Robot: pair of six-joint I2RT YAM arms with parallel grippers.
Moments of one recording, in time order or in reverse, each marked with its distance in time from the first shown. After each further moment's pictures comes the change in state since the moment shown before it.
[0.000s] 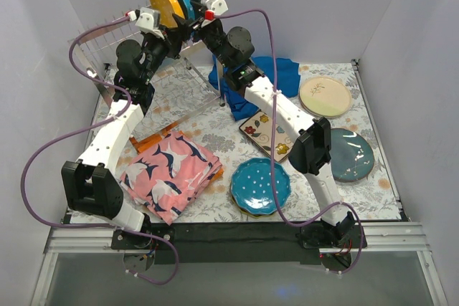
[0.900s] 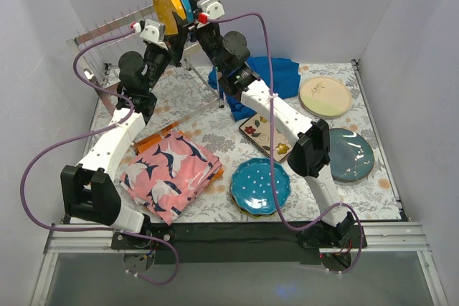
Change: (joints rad) left arm -0.023 -0.053 -0.132 0.122 0.000 0.099; right arm 0.043 -0.018 -0.025 0.035 0.159 -0.098
